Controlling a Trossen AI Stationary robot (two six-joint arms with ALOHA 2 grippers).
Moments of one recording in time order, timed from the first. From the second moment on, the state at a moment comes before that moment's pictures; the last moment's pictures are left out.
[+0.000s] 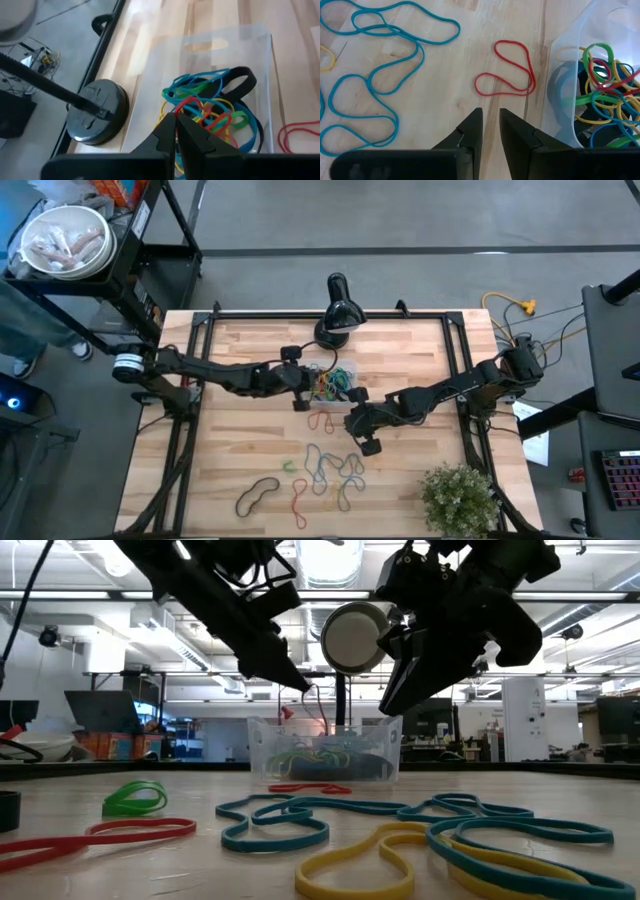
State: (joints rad) left arm 0.03 1.52 0.88 0.04 -0.41 0.24; right arm 0.22 1.64 0.95 -0.23 0.16 -0.09
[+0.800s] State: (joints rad) left arm 0.02 1.49 0.88 0.03 -0.42 0.19; right arm 0.22 1.64 0.95 -0.23 0.16 -0.08
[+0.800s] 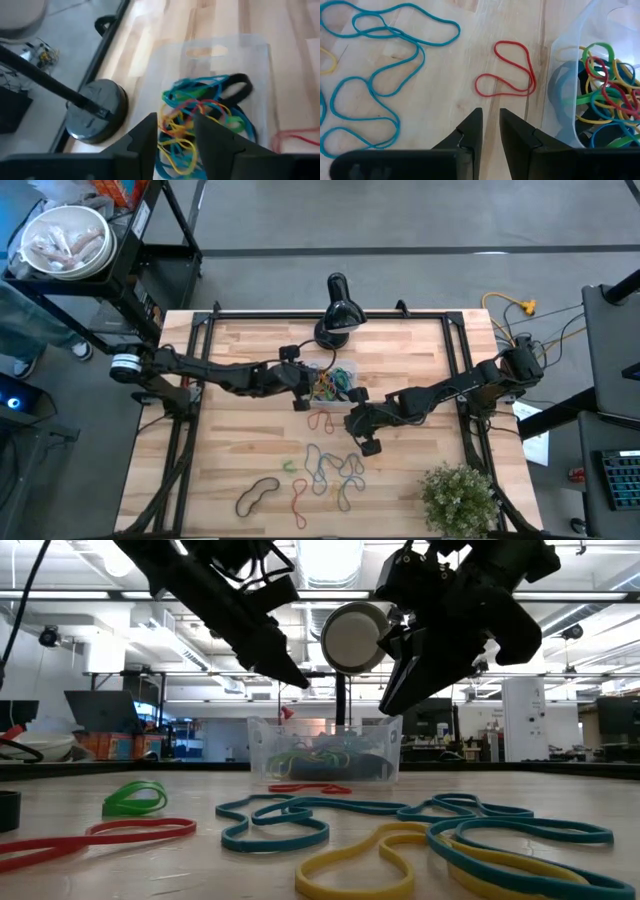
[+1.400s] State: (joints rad) left arm -0.21 1.41 0.84 -0.09 -0.42 0.11; right arm 0.35 1.64 0.93 -0.15 -0.03 0.10
